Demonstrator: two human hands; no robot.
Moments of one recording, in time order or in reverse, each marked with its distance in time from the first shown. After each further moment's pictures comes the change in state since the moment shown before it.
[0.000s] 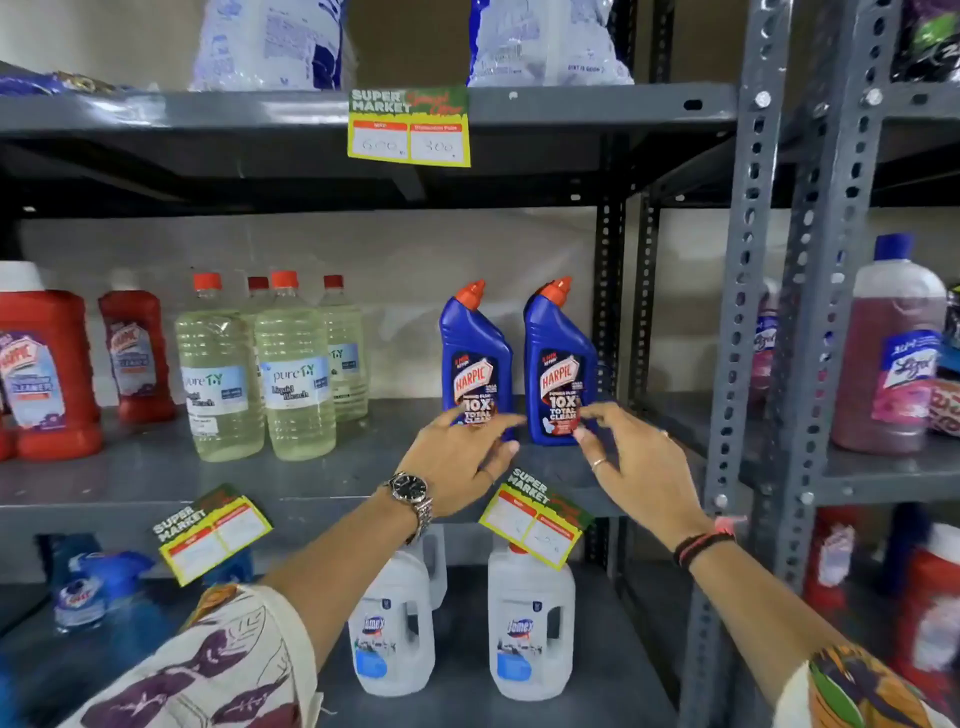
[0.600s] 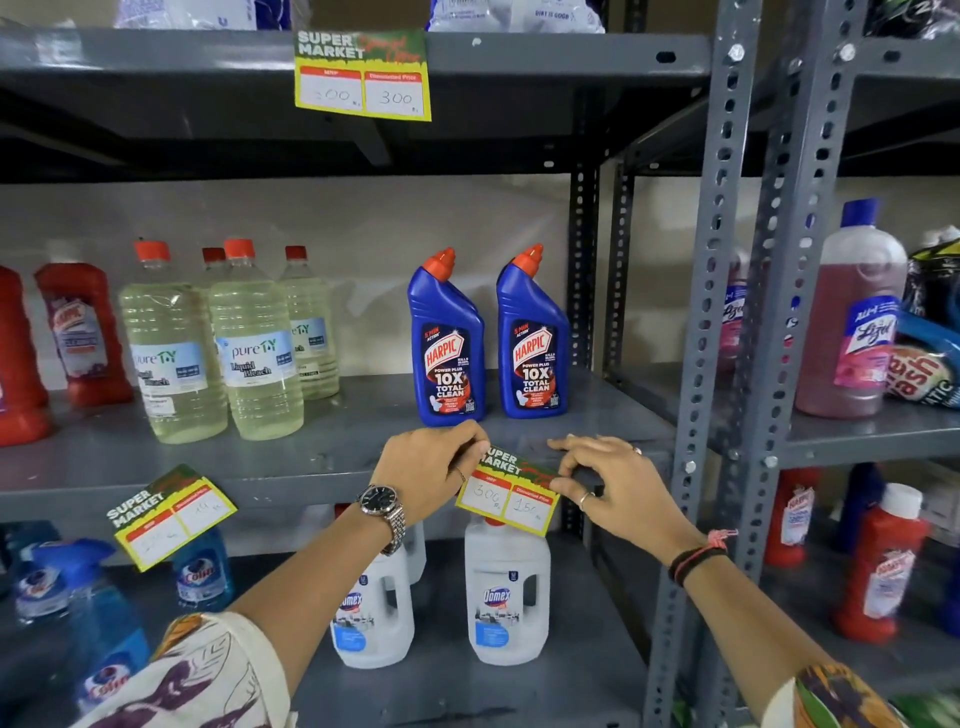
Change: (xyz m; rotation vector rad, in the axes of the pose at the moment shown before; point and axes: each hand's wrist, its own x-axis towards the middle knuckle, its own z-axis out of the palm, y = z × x) left_hand -0.025 0.002 0.028 -0.106 0.053 -0.097; right_hand -0.037 0.035 0.021 0.100 -0.300 -0.052
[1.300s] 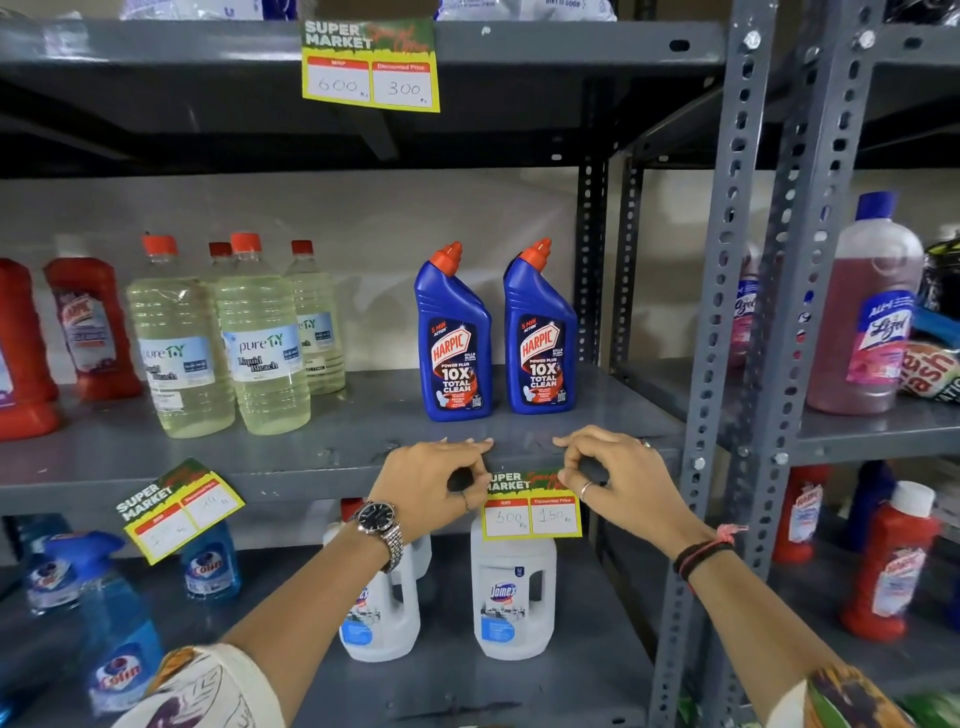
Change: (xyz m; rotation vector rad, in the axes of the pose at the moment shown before) left_hand -0.019 0.003 -0.001 -0.098 -0.045 0.005; right_hand 0.005 -0.011 -0.006 0.032 0.036 0.041
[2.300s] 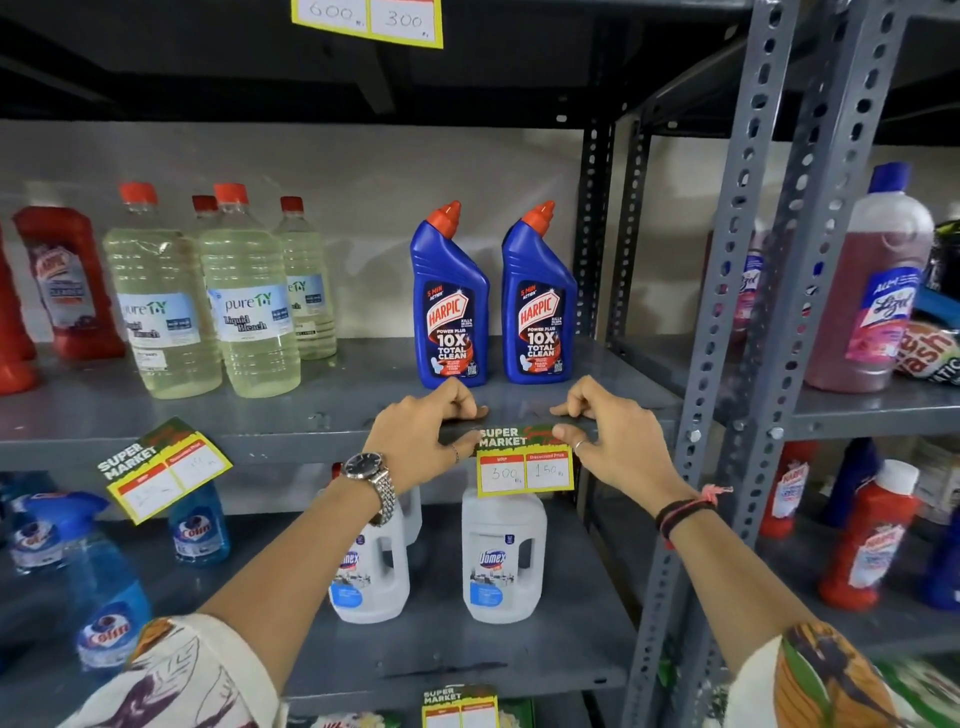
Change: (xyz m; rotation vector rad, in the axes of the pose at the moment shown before) left_hand 0.008 0.000 -0.006 -0.149 -0.040 -0.172; right_hand 0.005 -0.011 0.001 -0.024 0.064 0.116
